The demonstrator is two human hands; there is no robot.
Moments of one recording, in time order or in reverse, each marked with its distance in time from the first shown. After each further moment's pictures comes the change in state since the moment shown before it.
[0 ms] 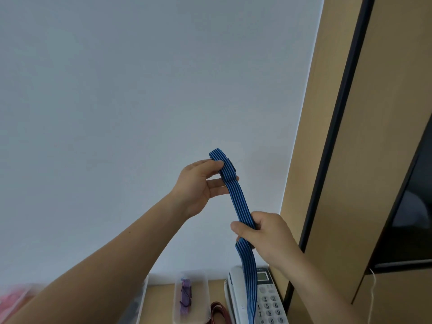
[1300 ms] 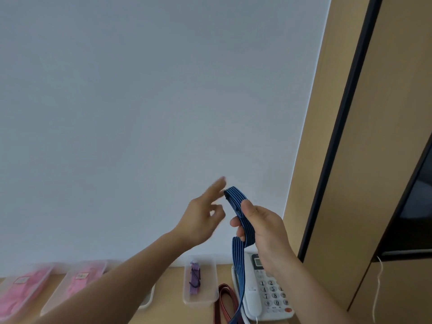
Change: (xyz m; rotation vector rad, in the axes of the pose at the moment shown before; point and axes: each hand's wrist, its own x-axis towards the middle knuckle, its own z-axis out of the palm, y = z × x) left_hand -0.051 -0.074 -0.045 0.957 -0.061 0.398; right_hand -0.018 0.003 0.032 0.692 0.039 0.157
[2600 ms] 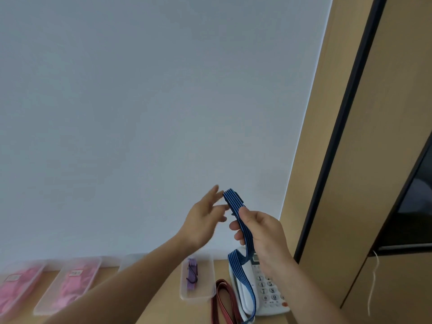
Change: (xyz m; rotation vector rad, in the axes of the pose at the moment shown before) left_hand -0.006 -0.012 0.018 -0.299 -0.053 -0.324; right_hand 0.006 0.026 -0.006 -0.046 0.070 0.063
